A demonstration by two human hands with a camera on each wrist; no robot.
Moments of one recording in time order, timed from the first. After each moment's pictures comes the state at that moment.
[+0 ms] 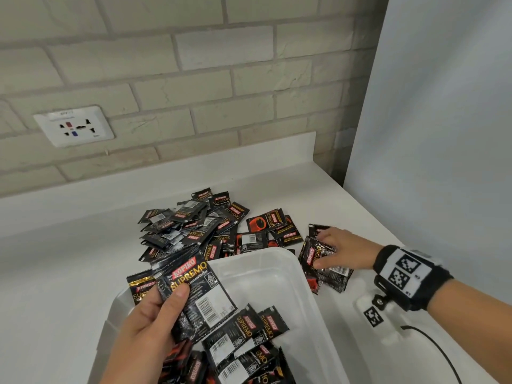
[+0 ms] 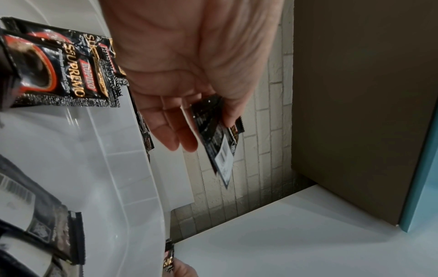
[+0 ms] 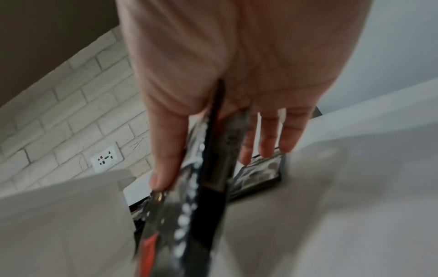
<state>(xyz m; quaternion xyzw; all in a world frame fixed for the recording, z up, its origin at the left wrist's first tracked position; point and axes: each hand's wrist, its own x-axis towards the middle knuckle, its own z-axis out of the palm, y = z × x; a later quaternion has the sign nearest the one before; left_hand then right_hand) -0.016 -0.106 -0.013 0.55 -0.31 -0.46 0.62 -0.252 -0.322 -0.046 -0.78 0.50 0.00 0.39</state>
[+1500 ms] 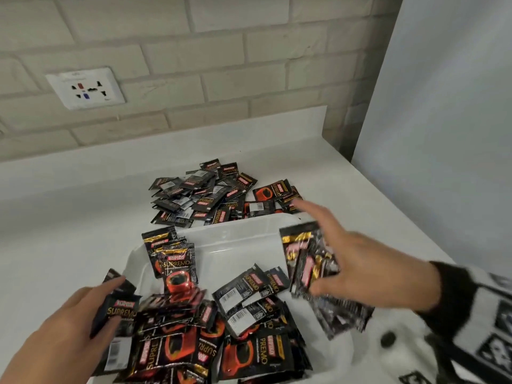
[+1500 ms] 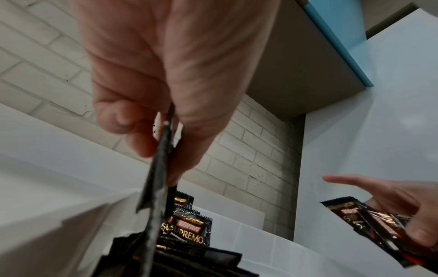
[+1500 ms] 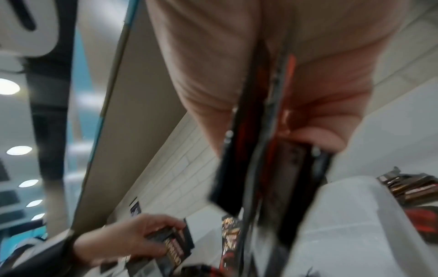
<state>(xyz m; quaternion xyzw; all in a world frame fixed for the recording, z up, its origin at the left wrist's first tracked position) 0.081 -0.022 -0.051 0.82 -0.54 -0.04 0.21 -0.241 -0.191 0.033 -0.84 0.36 0.00 0.40</state>
